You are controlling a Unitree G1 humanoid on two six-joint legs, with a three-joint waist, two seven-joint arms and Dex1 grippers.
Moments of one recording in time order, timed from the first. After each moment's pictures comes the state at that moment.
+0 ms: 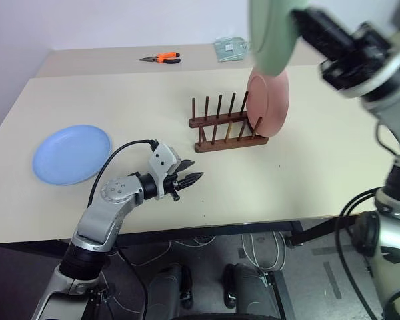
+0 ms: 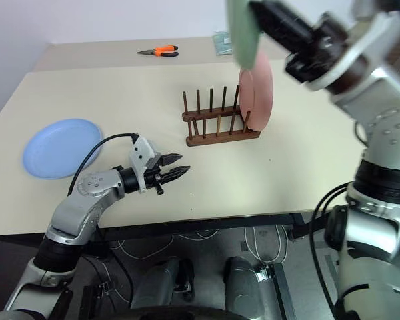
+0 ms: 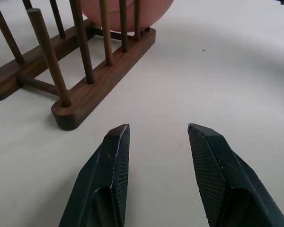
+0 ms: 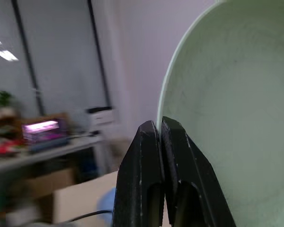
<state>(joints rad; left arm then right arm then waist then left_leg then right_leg) -0.32 0.43 -0.15 -0.28 -0.29 0.51 -0.71 -0.89 -0.59 -0.27 -0.02 1.17 0.87 0.71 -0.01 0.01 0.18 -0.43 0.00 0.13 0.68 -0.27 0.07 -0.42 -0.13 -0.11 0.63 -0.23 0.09</state>
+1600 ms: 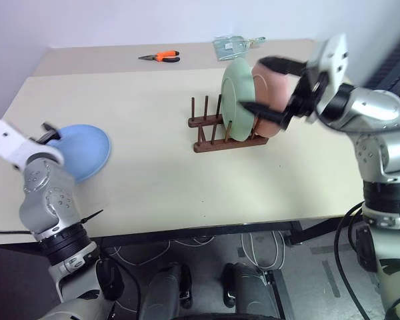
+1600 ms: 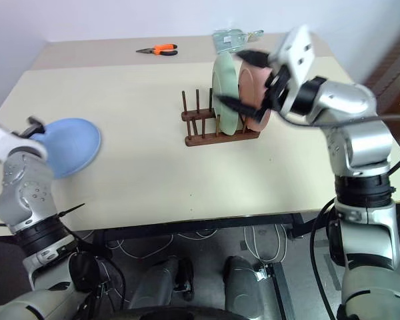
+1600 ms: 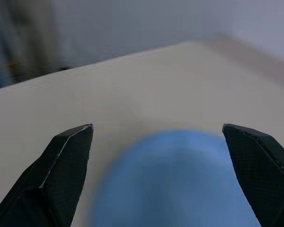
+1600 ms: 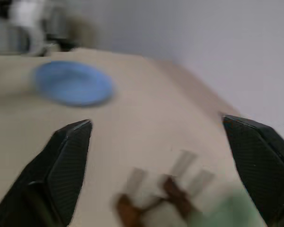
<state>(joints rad) -0.52 0.19 0.69 -0.15 -0.27 0.67 0.50 -0.77 -0.66 0.05 -0.19 0.48 0.44 0.96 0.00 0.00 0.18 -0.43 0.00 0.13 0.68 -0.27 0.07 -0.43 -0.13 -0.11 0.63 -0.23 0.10</state>
